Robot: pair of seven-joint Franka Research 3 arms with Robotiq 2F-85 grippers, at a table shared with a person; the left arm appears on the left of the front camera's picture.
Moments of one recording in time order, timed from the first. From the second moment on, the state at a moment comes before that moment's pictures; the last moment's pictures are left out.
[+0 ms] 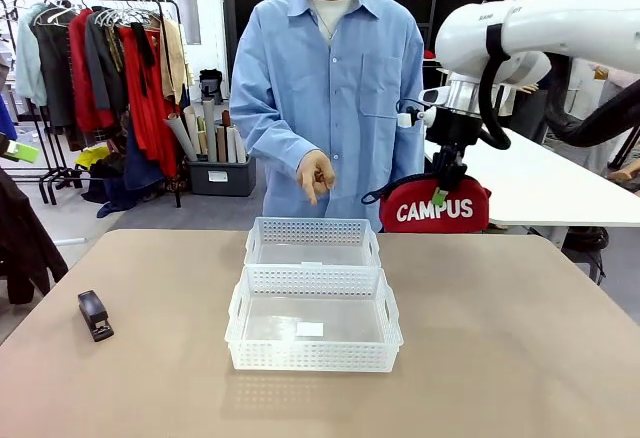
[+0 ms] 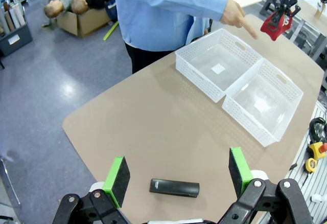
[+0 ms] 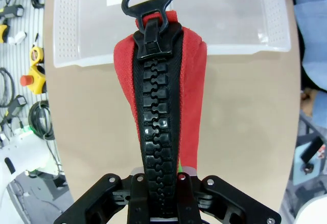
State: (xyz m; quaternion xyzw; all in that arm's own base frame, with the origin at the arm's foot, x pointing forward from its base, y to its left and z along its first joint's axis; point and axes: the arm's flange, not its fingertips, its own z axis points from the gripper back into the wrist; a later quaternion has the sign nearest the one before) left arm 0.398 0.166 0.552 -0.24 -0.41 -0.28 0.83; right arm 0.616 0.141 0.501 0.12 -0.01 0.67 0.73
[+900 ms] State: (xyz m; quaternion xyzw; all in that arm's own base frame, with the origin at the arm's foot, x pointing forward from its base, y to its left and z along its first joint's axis) left arm 0.398 0.166 0.552 -0.24 -0.41 -0.28 0.83; right arm 0.639 0.178 0.458 0.12 -0.03 0.66 0.74
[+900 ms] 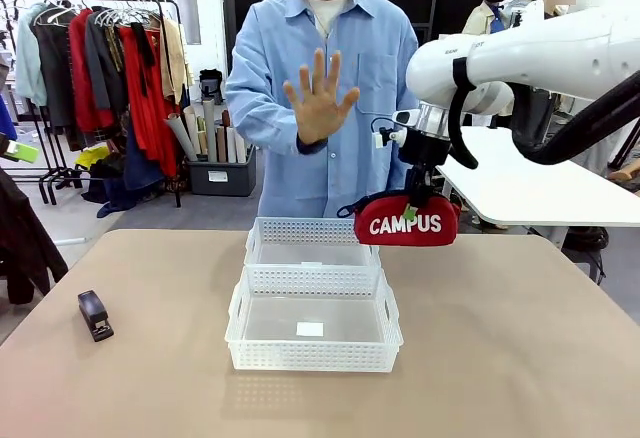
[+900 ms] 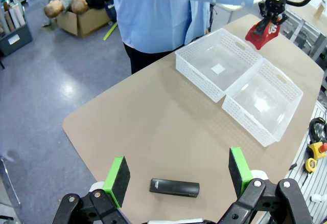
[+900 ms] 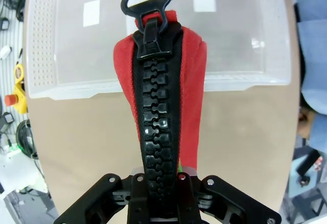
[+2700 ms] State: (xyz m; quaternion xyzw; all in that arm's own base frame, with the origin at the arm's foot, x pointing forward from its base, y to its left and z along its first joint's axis) left arm 0.398 0.166 0.552 -0.24 -0.41 -0.28 0.83; right arm 0.508 -0.029 0.576 0.15 0.00 0.68 0.72
